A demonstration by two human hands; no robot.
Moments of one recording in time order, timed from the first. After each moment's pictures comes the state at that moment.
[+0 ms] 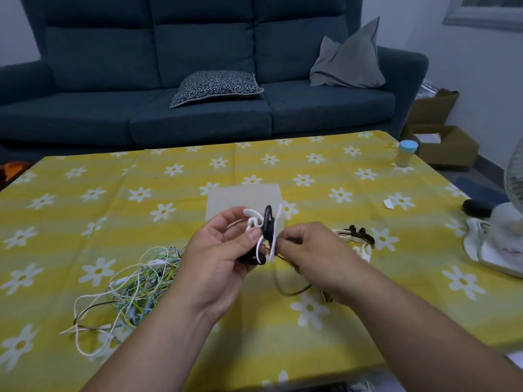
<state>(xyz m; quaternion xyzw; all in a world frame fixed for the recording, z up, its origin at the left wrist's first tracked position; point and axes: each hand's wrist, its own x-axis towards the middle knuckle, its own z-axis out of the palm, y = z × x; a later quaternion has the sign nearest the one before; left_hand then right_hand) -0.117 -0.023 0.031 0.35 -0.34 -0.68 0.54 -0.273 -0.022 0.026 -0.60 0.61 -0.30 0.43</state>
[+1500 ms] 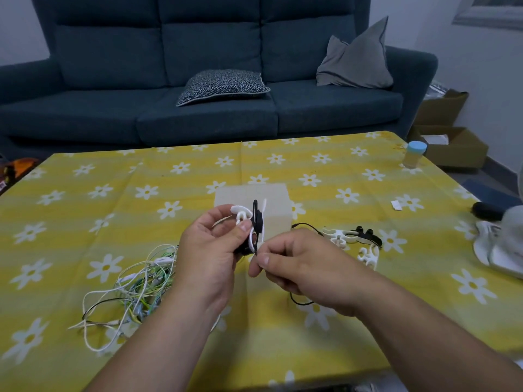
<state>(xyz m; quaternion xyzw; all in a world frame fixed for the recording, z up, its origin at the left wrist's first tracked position) -0.107 -0.030 0.027 0.42 -0.33 -0.59 0.61 -0.256 -0.009 0.037 -0.64 0.47 -0.29 0.54</state>
